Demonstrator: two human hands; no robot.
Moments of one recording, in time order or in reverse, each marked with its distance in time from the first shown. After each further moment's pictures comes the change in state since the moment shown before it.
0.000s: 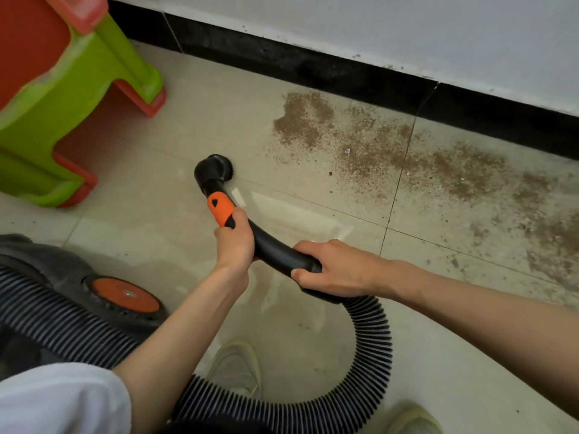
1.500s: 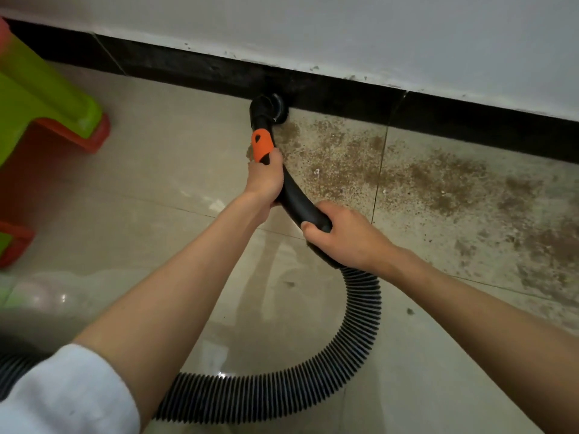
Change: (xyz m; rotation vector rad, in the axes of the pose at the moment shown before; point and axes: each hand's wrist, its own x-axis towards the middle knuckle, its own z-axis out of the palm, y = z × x) left_hand 0.058 0.089 0.155 0.236 -0.319 0.144; right_hand 0.038 0.070 -0.070 0.175 0.464 0.173
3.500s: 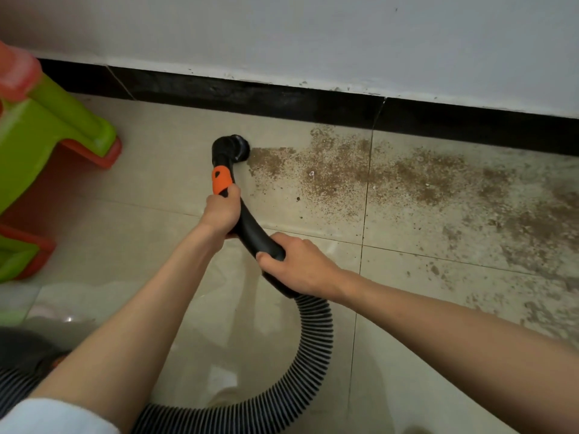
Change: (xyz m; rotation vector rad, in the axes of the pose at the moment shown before) left_hand -0.040 -0.021 -0.072 0.223 0.095 -0.021; right_hand -0.033 -0.043 0.059 0.192 -0.097 -0.005
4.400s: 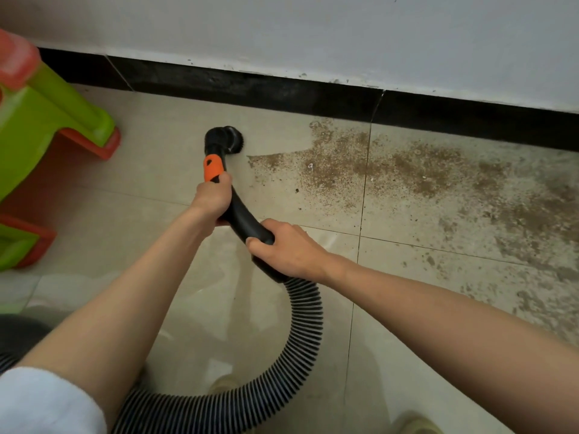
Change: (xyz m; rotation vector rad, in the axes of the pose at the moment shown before) left_hand 0.000 0.004 -0.013 0.029 0.026 0.002; right_hand 0.005 -0.012 0.005 0.007 -0.005 0.002
